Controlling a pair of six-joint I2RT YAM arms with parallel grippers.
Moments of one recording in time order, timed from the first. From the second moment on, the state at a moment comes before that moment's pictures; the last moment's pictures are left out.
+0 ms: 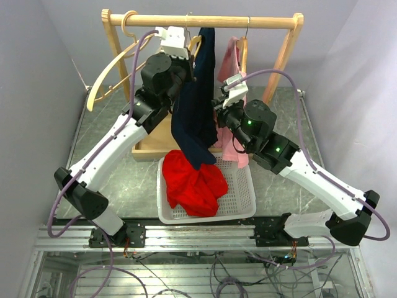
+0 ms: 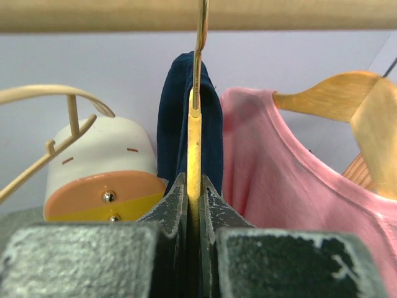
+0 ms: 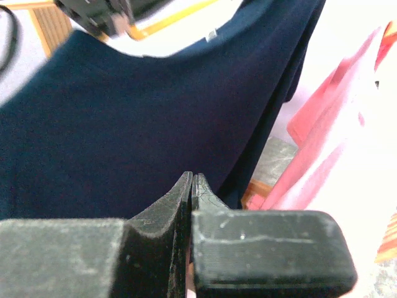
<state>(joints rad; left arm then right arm) -0.70 1.60 1.81 -0.09 -0.34 -0.08 0.90 1.26 1.38 -0.12 0.41 -0.11</state>
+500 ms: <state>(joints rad) -0.70 1.41 1.68 -0.02 -0.35 -0.02 0.90 1.22 1.32 -0.12 0.41 -0.08</state>
